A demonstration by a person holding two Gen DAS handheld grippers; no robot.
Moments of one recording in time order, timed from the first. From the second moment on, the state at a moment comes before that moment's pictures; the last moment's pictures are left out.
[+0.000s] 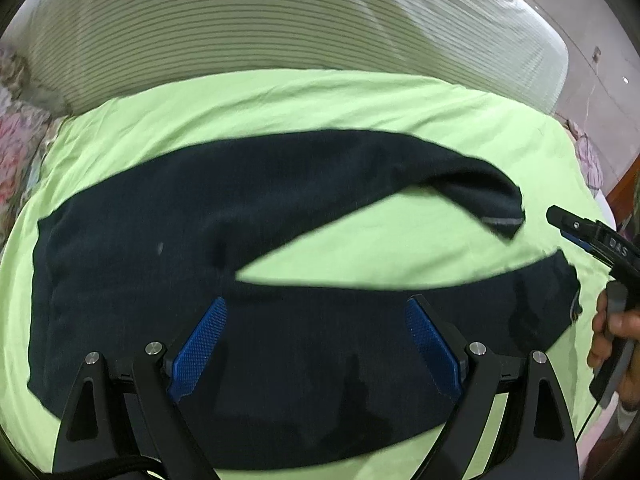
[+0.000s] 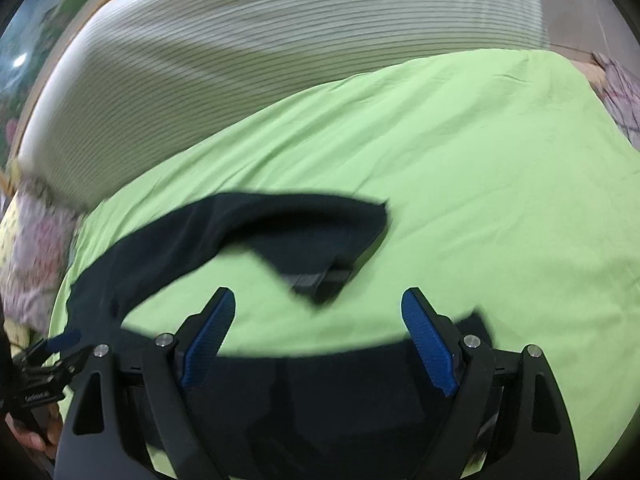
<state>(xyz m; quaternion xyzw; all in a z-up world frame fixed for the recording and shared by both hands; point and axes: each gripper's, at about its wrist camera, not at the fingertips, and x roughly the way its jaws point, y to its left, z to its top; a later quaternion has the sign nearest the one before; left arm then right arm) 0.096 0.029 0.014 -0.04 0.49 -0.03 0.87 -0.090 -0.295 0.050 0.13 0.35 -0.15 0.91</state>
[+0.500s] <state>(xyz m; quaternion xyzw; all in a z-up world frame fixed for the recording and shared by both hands) 0.257 0.039 0.001 0.04 0.52 -0.08 0.85 -0.010 -0.366 0.028 0.17 0.44 -0.11 0.87</state>
